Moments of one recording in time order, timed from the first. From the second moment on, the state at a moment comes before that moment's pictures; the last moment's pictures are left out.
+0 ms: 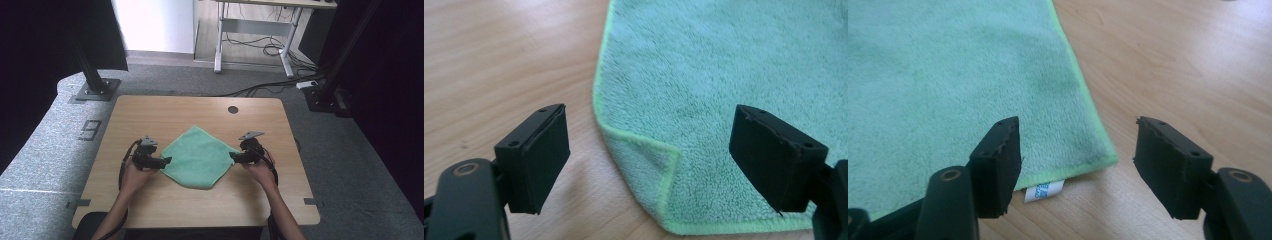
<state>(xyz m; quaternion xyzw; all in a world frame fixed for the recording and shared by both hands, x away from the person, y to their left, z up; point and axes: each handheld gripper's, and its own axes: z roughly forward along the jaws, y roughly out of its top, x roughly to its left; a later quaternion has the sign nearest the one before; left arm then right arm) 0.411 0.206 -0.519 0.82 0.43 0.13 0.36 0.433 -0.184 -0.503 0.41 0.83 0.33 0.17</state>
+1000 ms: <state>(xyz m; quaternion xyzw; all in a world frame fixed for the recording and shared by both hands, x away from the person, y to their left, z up) 0.419 0.246 -0.538 0.80 0.51 0.17 0.28 0.428 -0.180 -0.528 0.43 0.82 0.33 0.17</state>
